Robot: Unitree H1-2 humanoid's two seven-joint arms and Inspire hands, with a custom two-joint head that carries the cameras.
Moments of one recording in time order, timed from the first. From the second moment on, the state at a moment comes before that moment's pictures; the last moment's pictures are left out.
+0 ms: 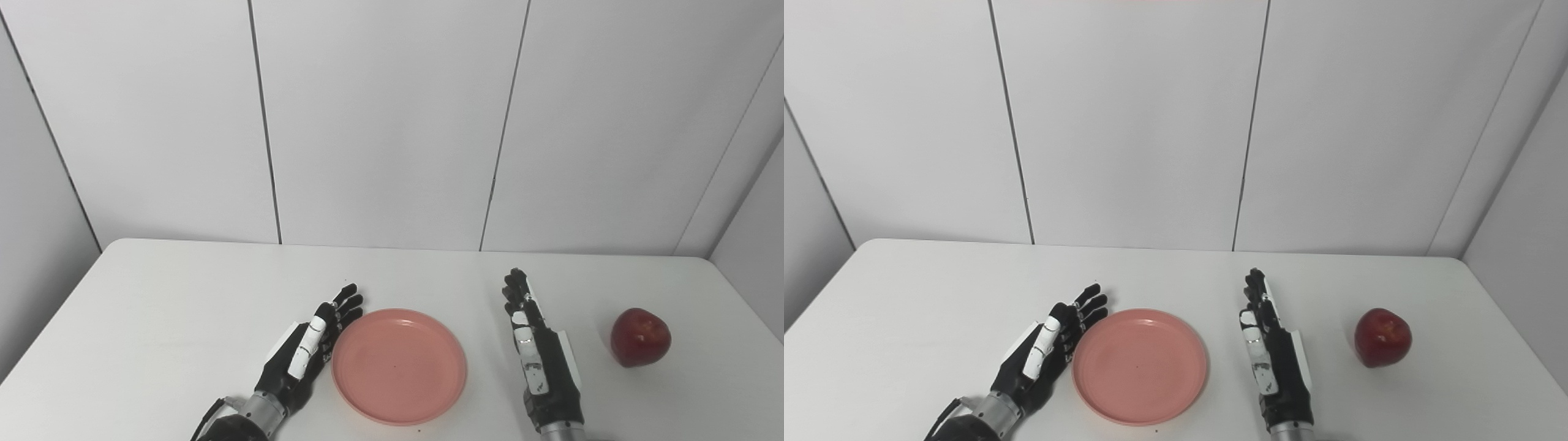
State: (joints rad) left arm -0.32 0.09 -0.07 0.28 -0.18 -0.05 -0.37; right arm -0.16 0.02 0.00 -0.02 -0.04 -0.14 -0.02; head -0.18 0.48
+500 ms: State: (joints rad) left arm -0.32 0.09 -0.07 0.29 -0.12 -0.10 -0.32; right arm -0.21 -0.11 -0.08 -0.10 -0.25 -0.06 -0.10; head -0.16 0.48
